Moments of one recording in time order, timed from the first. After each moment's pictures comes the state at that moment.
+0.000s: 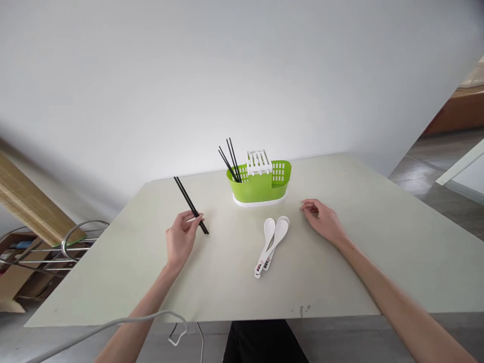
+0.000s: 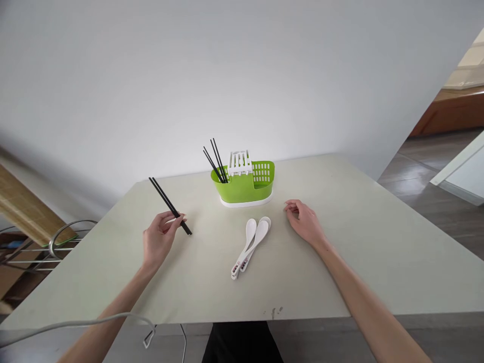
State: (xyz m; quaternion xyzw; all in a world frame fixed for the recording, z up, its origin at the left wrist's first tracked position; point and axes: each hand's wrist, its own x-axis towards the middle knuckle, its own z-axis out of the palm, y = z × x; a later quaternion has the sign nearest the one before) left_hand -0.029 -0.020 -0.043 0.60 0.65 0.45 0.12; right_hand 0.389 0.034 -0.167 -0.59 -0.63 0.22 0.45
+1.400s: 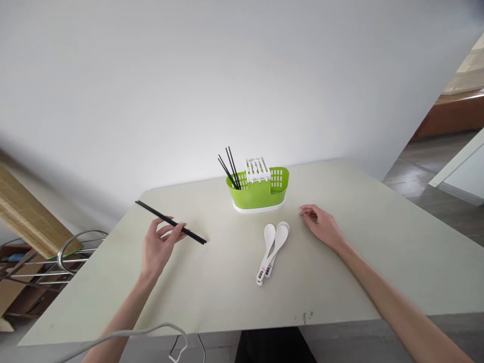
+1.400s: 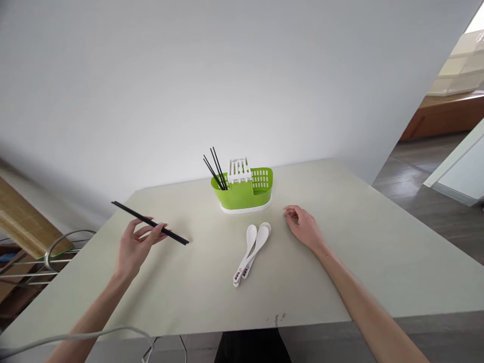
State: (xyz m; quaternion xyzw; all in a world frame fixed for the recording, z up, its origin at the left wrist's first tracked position) left_hand -0.071 -0.028 -0.004 0.54 0.64 0.50 0.22; right_hand 0.387 0.034 -0.168 -0.59 -0.63 0.22 0.45
